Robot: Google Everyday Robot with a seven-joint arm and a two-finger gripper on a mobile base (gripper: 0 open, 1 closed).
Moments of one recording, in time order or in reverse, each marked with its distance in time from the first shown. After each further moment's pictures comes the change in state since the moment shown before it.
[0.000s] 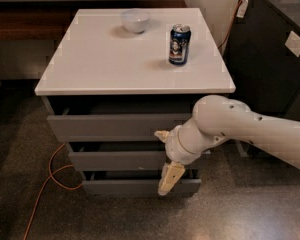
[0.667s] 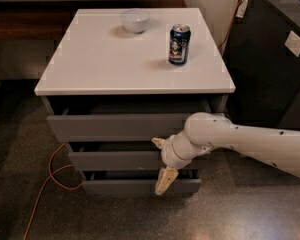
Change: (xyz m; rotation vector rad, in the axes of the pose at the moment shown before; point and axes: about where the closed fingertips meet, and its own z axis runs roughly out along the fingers) arm 0.036 -0.026 0.079 0.011 -0.019 -0.034
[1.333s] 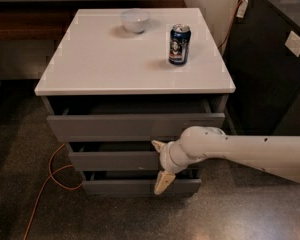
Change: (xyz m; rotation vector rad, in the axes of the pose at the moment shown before) arm 0.027 -0.016 0.043 0.090 0.030 -0.035
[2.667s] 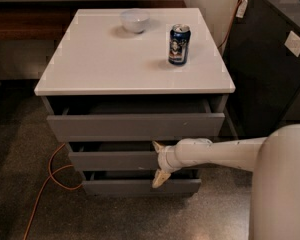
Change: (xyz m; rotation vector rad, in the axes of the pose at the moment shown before) arm 0.053 -0.041 0.090 0.126 0.013 -0.020
